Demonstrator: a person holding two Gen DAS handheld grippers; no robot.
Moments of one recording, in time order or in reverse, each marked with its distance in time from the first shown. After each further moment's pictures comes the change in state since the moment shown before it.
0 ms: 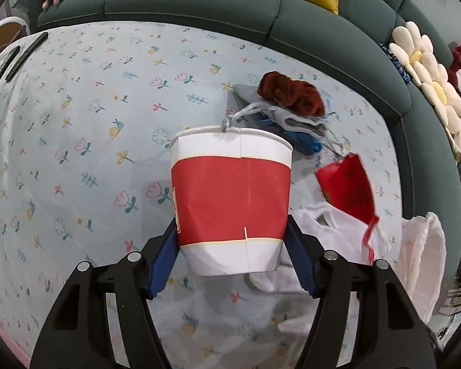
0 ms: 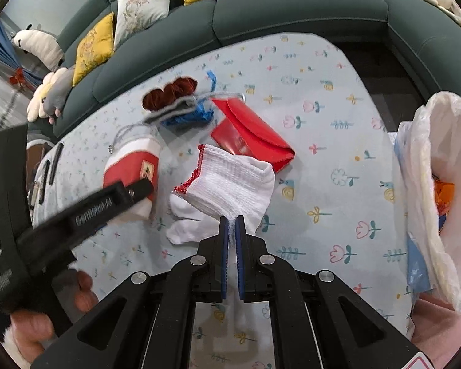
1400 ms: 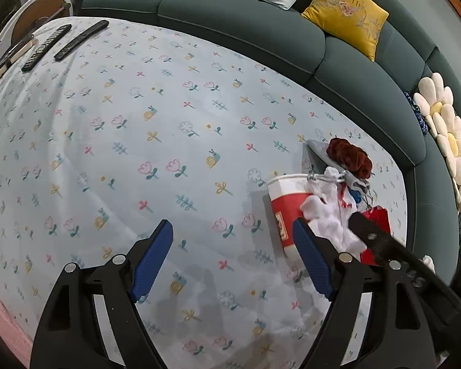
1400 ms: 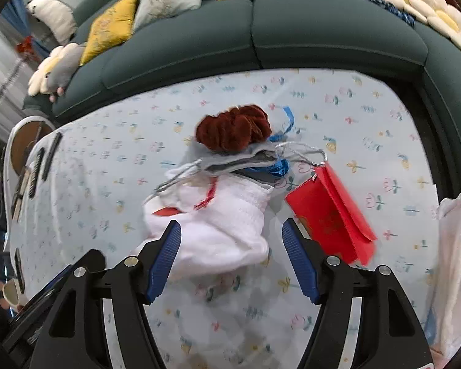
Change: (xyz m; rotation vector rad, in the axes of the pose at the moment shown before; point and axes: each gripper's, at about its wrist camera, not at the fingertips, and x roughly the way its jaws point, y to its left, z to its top) left arm -0.035 0.084 0.023 -0.170 -0.084 0.038; right arm 0.061 0.090 0.064 -0.137 0.021 -0.058
